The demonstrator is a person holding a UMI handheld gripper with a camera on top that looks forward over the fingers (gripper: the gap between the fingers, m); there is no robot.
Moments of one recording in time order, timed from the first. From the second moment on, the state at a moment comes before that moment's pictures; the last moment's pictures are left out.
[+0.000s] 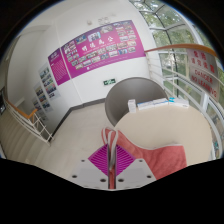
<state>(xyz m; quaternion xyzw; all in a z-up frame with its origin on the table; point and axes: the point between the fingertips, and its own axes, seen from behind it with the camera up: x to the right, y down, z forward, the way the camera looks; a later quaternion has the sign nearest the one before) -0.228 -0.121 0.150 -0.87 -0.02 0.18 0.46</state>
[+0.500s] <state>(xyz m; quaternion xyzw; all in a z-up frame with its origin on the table) 0.058 -0.127 0.066 -0.92 0.06 -0.01 0.39</state>
